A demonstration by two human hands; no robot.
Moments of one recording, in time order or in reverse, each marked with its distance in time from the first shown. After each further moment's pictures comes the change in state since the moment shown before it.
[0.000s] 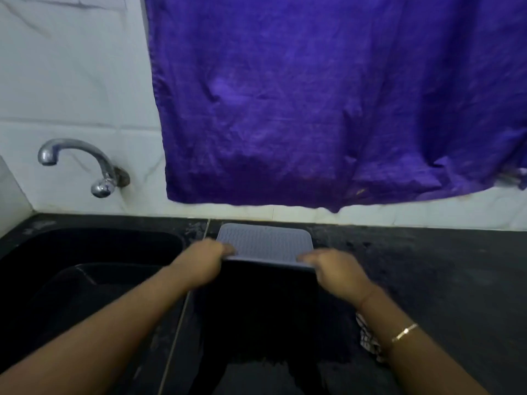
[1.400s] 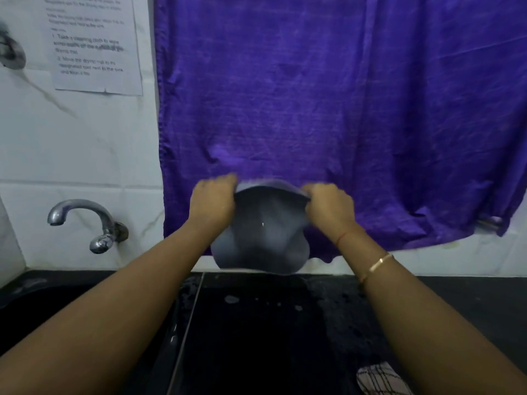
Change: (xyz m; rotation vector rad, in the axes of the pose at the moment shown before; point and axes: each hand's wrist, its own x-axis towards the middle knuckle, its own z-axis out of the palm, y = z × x) left_hand 0.057 0.040 -0.158 0.079 0.886 -0.056; right_hand 0.056 -0.040 -0.179 -0.068 0.777 0.140
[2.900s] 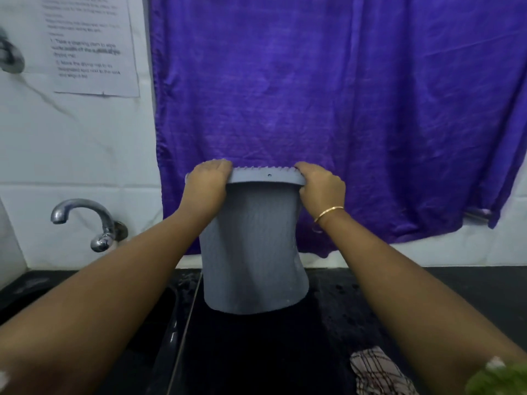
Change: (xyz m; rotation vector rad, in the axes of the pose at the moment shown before) left_hand 0.010 -0.014 -0.003 0.035 -0.035 0.030; right_hand 0.009 0.007 0.010 0.038 0.011 0.065
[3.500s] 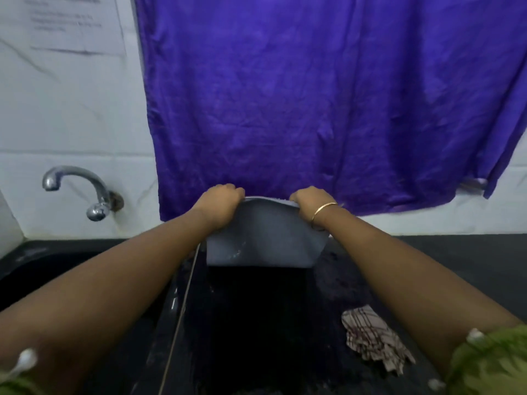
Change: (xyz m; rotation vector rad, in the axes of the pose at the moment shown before) left_hand -0.062 0.020 0.034 0.139 -0.497 0.249; right_hand -0.052 0.024 0.043 -0.182 -0.683 -0.133
